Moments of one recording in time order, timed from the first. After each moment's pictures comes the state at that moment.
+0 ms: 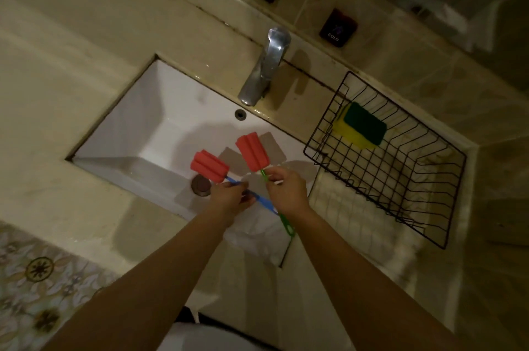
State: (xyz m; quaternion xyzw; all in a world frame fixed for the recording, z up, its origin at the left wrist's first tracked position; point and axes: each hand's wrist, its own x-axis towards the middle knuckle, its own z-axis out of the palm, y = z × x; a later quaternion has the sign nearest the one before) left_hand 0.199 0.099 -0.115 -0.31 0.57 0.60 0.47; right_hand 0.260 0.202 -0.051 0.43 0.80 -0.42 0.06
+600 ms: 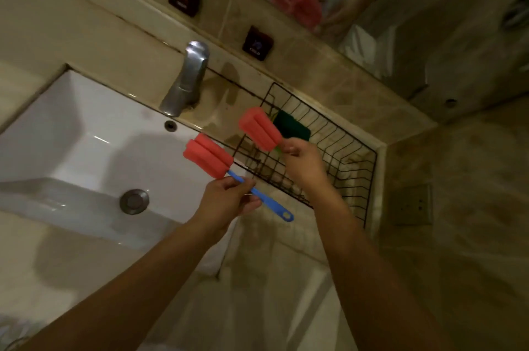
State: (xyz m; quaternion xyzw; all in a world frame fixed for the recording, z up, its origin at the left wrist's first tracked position) left_hand 0.249 0.172 0.003 -0.12 0.48 0.69 0.52; right_hand 0.292 0.337 0.044 0.45 0.83 -0.33 -0.02
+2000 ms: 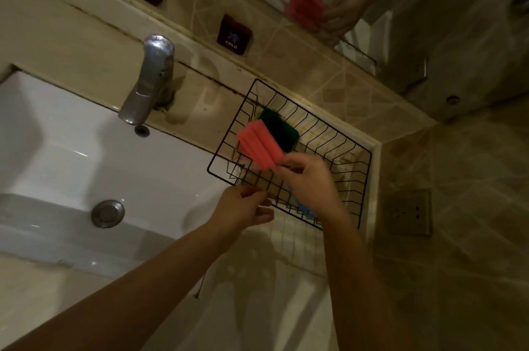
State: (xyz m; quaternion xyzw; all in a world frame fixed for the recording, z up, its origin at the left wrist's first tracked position) left_hand 0.266 0.232 0.012 -0.05 0.53 0.60 0.59; right_hand 0.325 0.364 0.062 0.38 0.83 -0.41 -0.01
